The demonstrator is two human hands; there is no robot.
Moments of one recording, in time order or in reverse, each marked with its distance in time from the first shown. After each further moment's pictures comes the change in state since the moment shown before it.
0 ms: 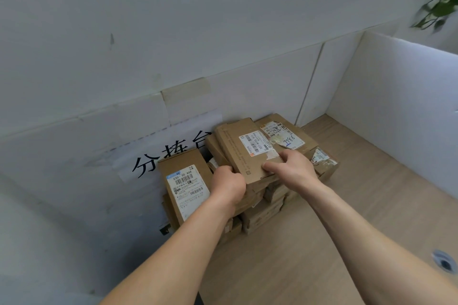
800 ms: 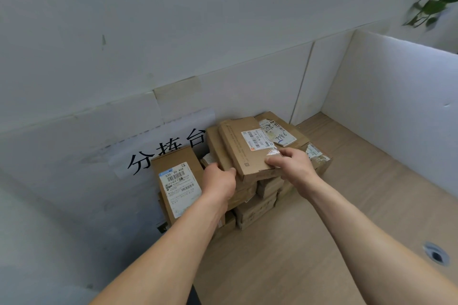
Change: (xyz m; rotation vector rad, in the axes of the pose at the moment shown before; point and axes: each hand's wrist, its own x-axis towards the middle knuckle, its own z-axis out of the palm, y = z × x) left_hand -0.008 -0.004 0.004 -0.139 0.081 0.010; right_hand -0.013 0.016 -0.017 0.455 -0.083 0.088
